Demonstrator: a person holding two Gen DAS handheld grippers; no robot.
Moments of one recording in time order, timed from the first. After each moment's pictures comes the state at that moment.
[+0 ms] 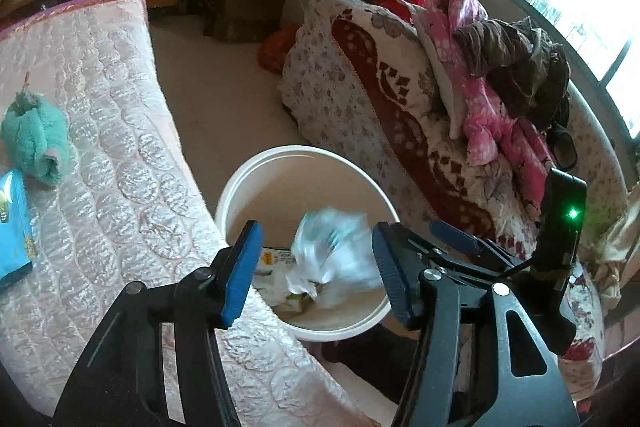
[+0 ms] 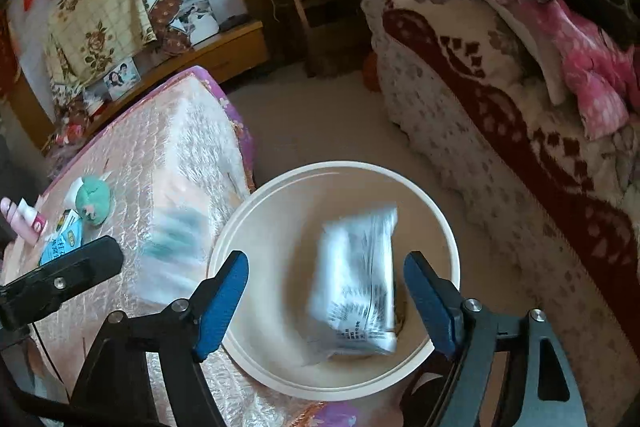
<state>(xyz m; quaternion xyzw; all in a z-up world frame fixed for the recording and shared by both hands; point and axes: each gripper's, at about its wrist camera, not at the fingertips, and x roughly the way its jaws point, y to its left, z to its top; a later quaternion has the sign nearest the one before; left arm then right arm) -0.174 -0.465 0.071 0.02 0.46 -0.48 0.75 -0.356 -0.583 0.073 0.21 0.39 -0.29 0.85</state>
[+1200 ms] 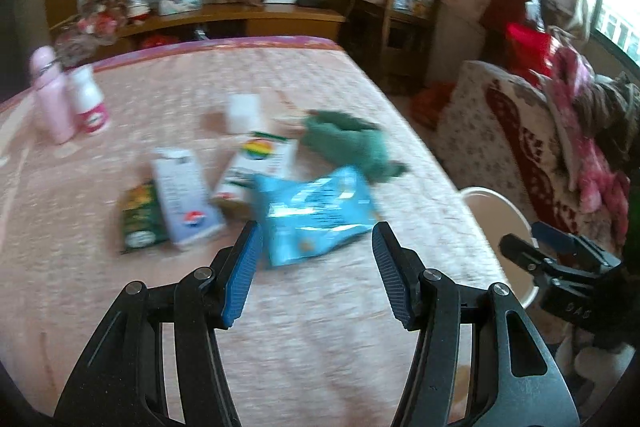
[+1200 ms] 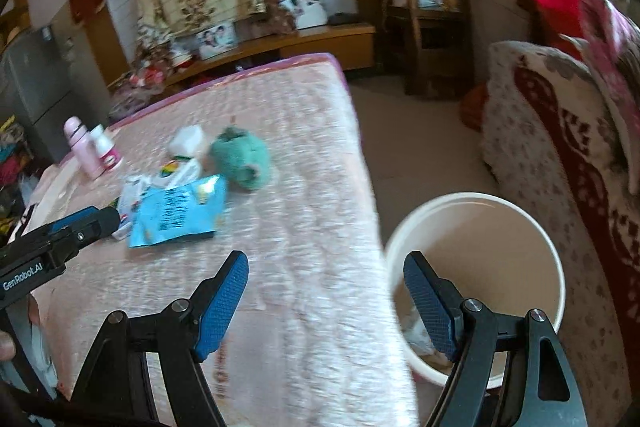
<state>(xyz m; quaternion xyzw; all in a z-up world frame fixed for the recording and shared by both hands) -0.129 -0.233 0.101 0.03 0.39 -0.26 0.88 -0.265 -0.426 0.104 0.12 0.40 -0.16 0.90</state>
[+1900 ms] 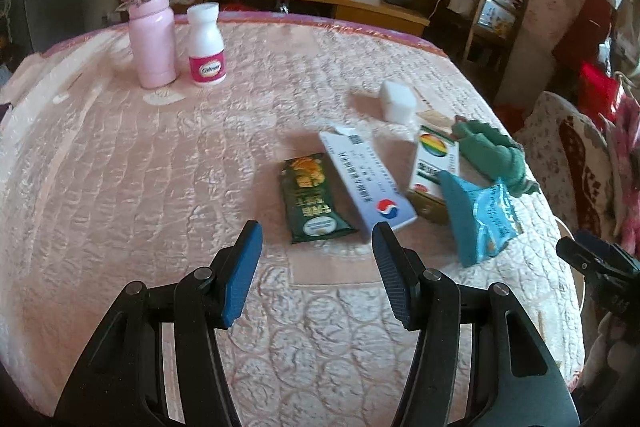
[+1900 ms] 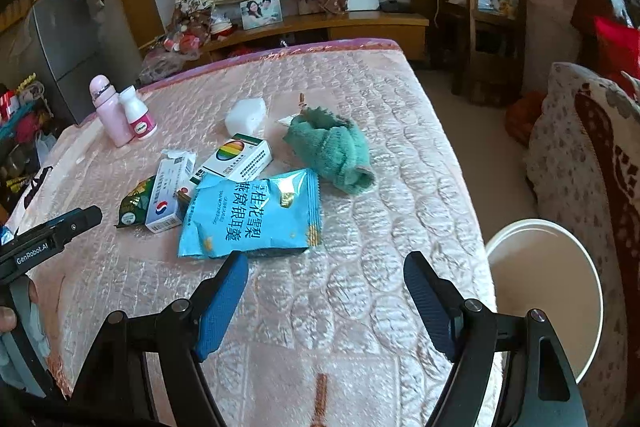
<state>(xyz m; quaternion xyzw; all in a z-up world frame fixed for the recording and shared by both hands) -0.071 -0.121 0.067 -0.02 0.43 -0.16 0.89 -0.190 -0.368 0.085 0.08 0.43 -0.10 0.89</state>
